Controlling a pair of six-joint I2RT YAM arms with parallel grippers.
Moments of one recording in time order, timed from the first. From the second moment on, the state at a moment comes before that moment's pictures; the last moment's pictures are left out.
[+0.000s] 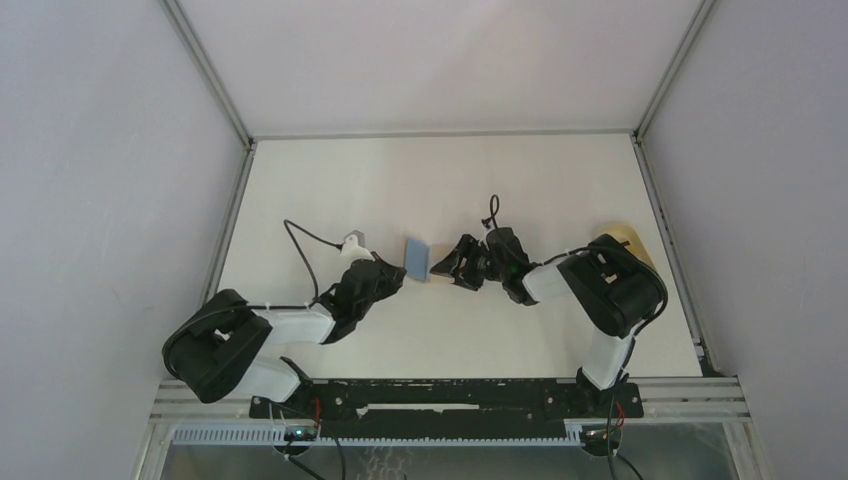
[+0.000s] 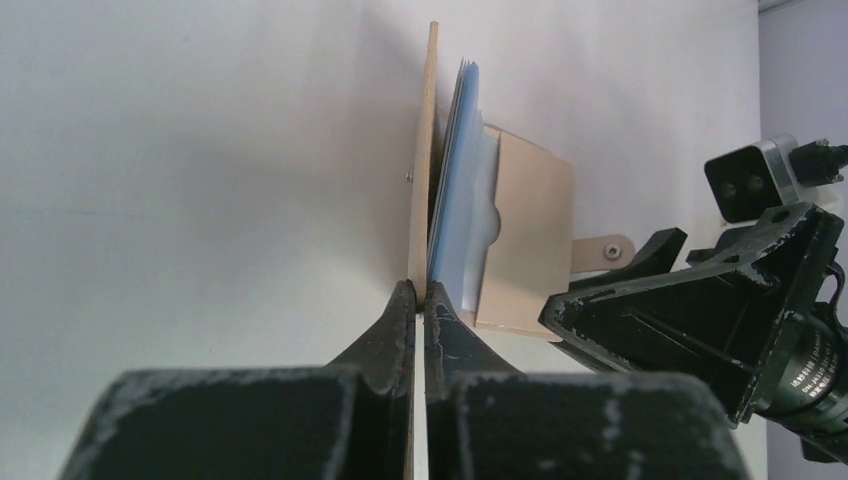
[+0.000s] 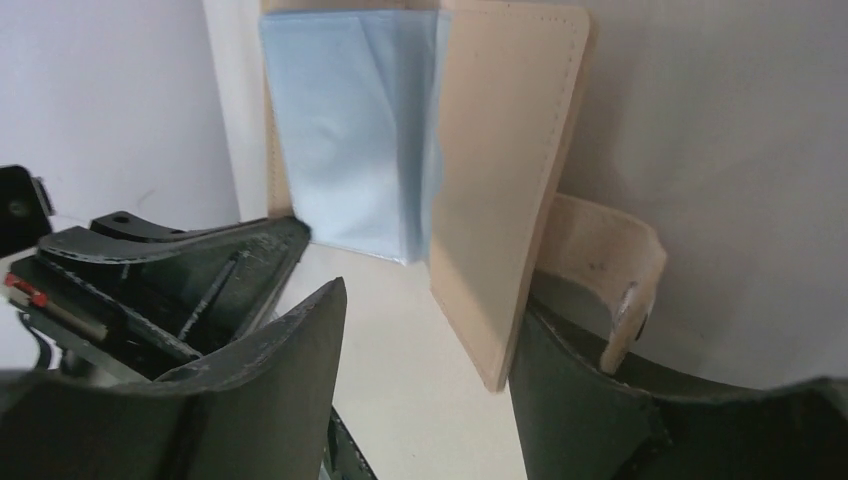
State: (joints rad) left arm -0.71 1.38 0.35 0.54 -0.32 -0.97; right arm 0.59 1.78 0.63 0.57 -0.38 1.04
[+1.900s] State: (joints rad) left arm -0.58 1.78 0.11 1.37 -0.17 -1.07; right arm 0.58 1.91 0.64 0.69 -0.53 1.05
